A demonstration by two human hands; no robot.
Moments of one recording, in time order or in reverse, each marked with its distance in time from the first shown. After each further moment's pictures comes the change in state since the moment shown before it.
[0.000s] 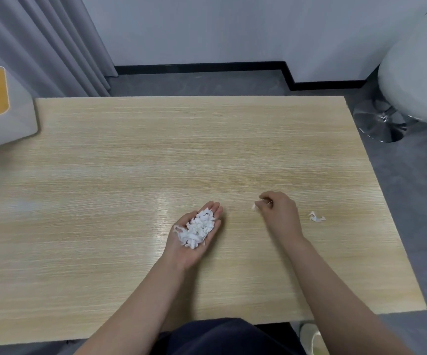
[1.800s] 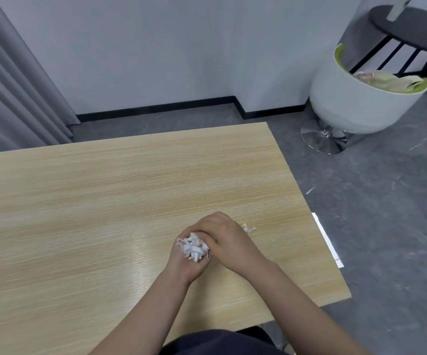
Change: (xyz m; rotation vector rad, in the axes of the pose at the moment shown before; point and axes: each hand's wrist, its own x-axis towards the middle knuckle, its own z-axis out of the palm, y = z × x) left_hand 0.022 -0.141 0.096 0.288 0.293 0.194; right_hand -0.063 -0.015 -0.098 0.083 -0.153 -0.520
